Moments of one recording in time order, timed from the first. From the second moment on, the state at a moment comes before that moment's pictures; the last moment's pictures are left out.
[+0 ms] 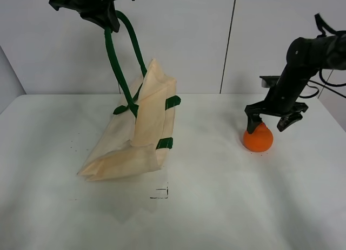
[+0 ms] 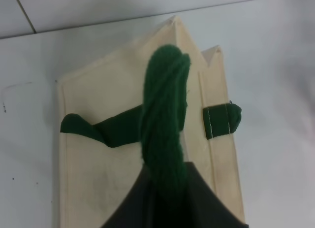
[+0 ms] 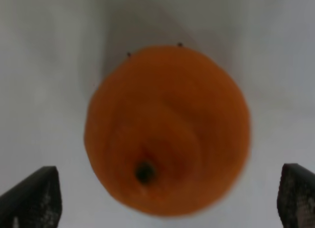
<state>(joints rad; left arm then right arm) -0.37 1.94 -2.21 -0.01 1.18 -0.19 0.06 2.13 -1.58 0.08 1.04 -0.07</state>
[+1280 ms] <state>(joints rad) -0.37 1.94 -2.21 -0.01 1.18 -0.19 0.09 2.22 -1.66 0.00 1.02 0.02</state>
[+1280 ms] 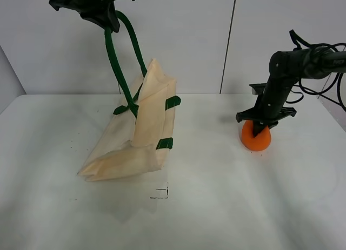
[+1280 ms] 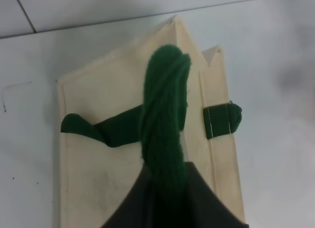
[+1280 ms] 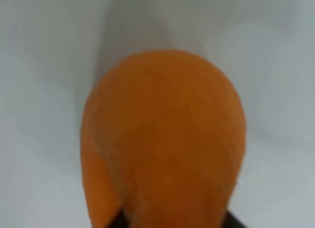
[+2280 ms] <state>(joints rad) -0.37 1.90 -2.21 -0.01 1.18 -0.19 0.44 2.21 -2.11 0.43 1.09 0.01</state>
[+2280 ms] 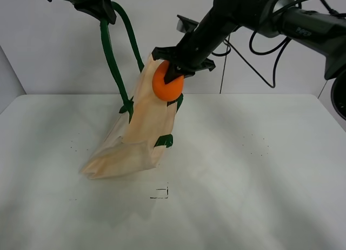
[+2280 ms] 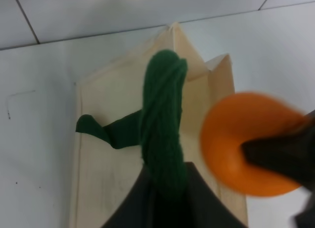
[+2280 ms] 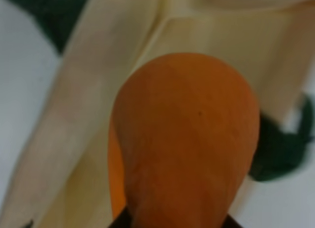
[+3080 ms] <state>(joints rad) -0.37 1.90 -2.21 -0.01 1.18 -0.19 0.50 2.32 -2.11 0.48 1.05 -0.02</state>
